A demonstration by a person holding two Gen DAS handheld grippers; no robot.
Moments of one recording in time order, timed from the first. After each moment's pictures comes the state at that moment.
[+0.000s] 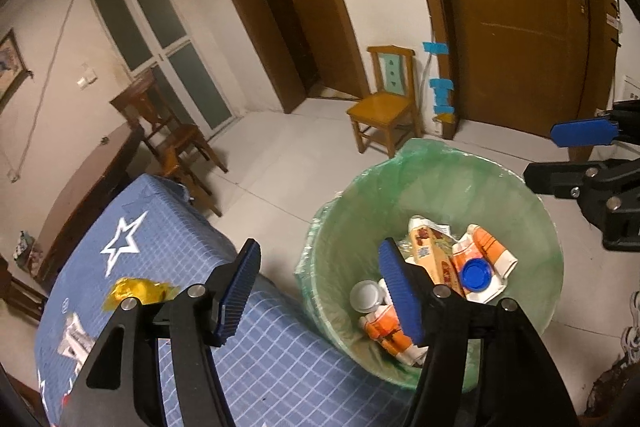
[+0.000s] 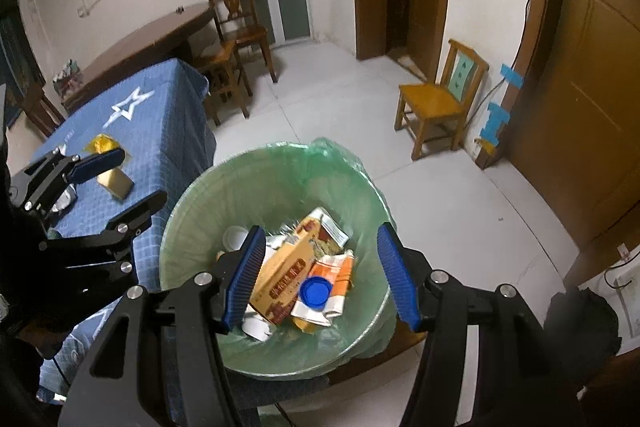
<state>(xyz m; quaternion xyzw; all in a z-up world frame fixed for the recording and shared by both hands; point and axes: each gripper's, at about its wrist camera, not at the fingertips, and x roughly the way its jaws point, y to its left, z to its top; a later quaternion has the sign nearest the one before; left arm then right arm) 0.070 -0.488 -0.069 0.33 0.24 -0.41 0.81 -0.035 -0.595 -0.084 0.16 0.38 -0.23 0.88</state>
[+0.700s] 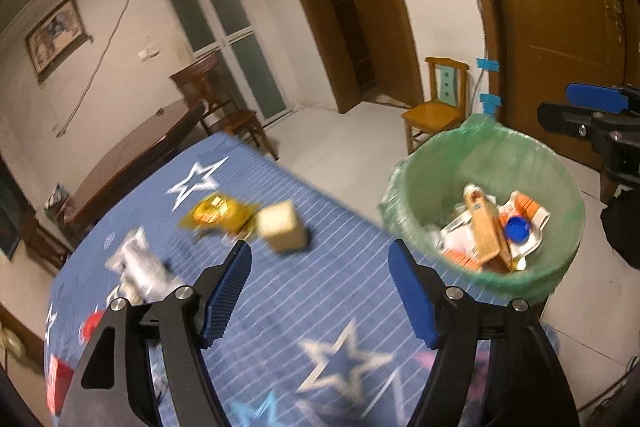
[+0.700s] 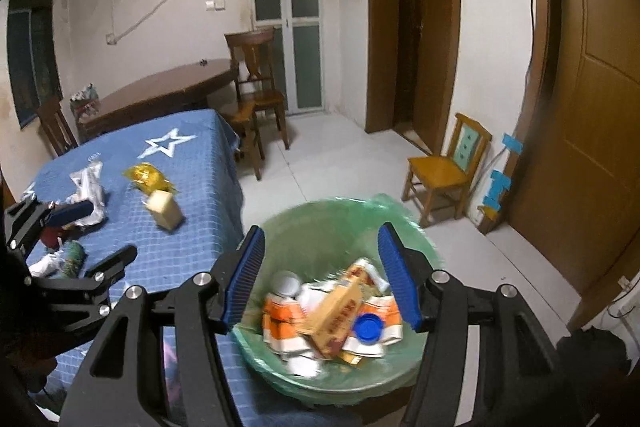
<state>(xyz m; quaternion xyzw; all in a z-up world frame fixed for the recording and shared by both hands) 0.070 -0.351 -0.058 0.28 0.24 -0.33 0.87 -0.034 -0.504 -0.066 0.09 0.26 -0.24 0.93</state>
